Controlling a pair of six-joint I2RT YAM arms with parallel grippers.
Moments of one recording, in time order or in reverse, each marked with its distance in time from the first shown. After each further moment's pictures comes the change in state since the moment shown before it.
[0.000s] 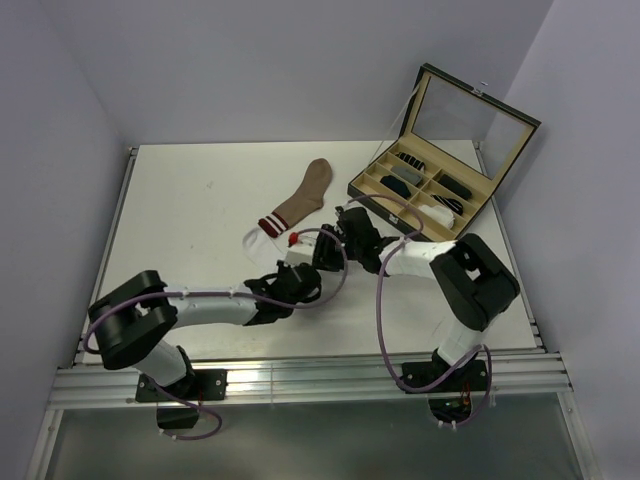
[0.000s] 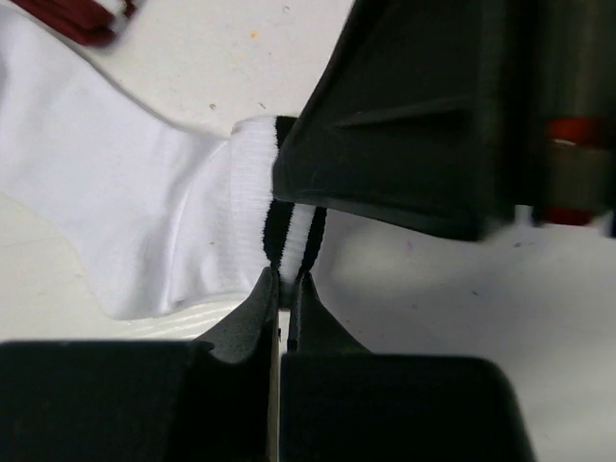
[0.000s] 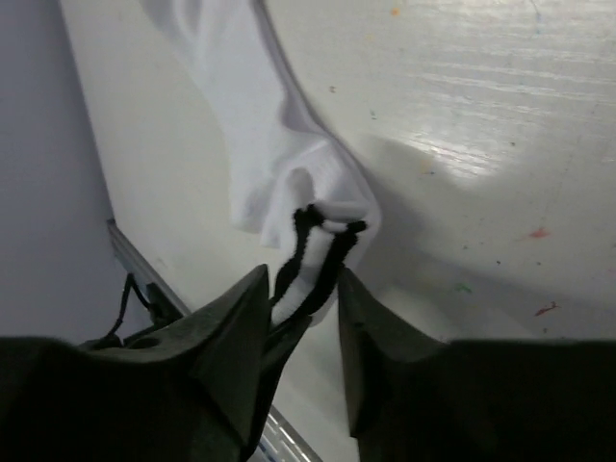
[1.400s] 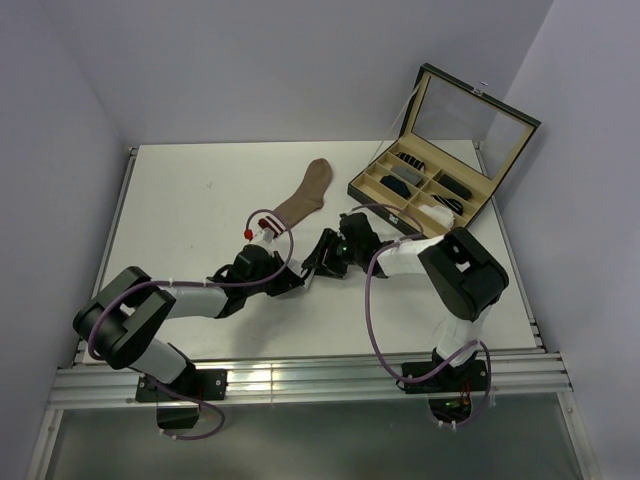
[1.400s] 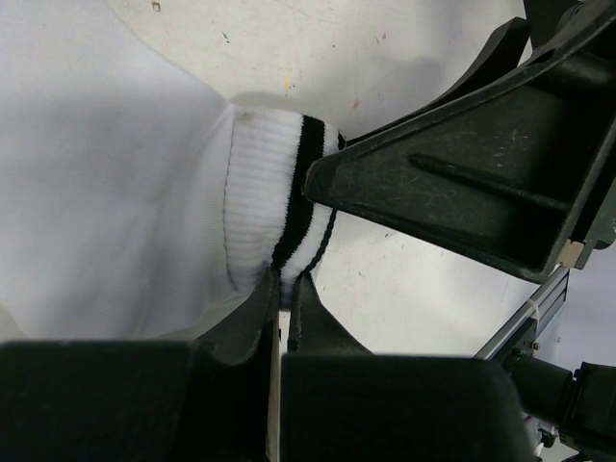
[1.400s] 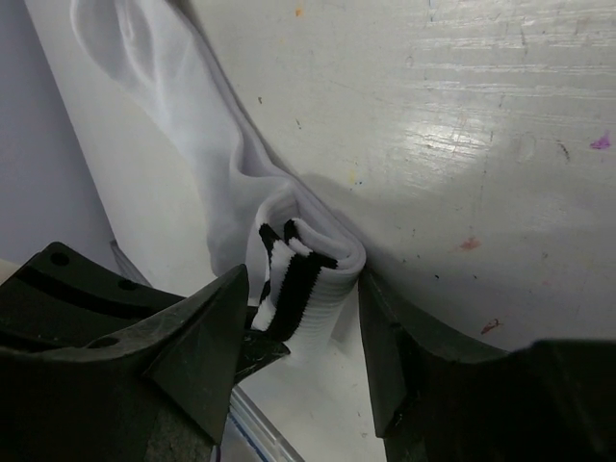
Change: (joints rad) left arm 0.411 -0.072 -0.285 0.440 0.818 -0.420; right arm -0.020 0.056 -0.049 0.092 0.000 0.076
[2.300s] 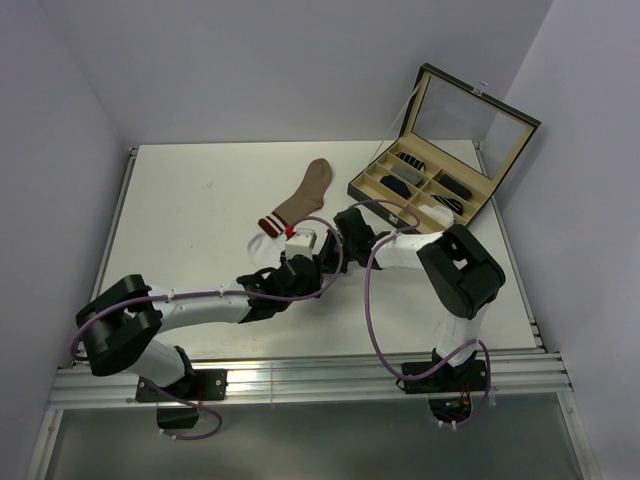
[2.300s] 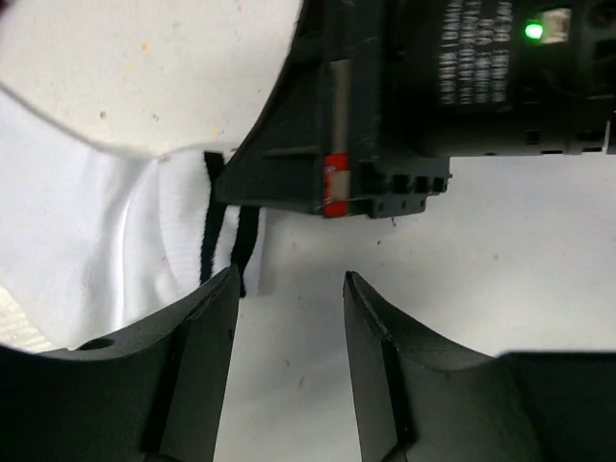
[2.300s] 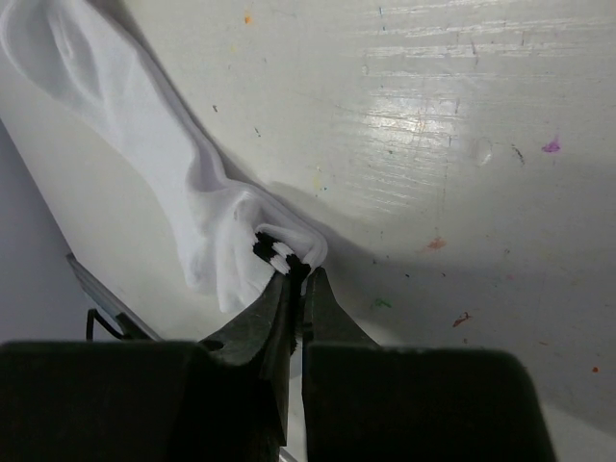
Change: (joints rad) left arm -0.341 -0.053 0.258 -0.384 -0.537 0.269; right arm 0.011 0.024 0.108 -0.220 0.056 -0.058
